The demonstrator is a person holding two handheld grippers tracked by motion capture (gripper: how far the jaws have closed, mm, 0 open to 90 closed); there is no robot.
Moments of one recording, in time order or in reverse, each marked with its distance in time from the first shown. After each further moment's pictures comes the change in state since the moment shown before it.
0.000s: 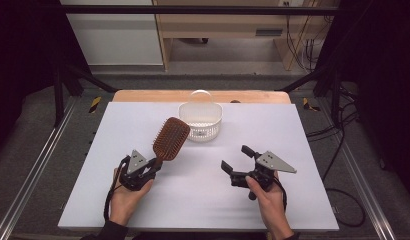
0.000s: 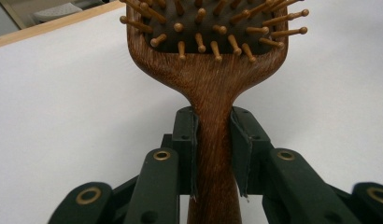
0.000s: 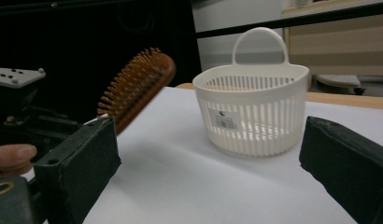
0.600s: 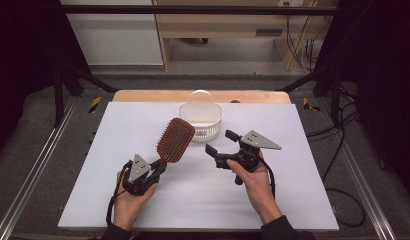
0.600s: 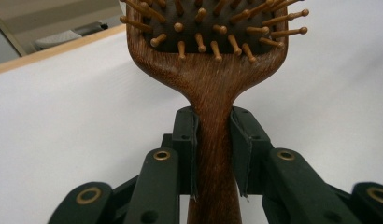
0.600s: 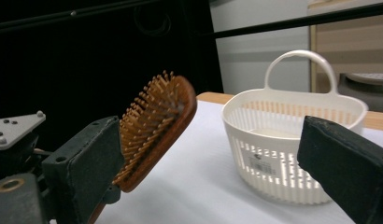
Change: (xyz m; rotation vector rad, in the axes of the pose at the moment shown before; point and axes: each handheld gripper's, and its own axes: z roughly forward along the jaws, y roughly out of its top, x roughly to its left) left arm -0.018 0.000 -0.008 -0.104 -0.009 0.034; right arm 0.014 0.038 0.045 0.030 0.069 0.037
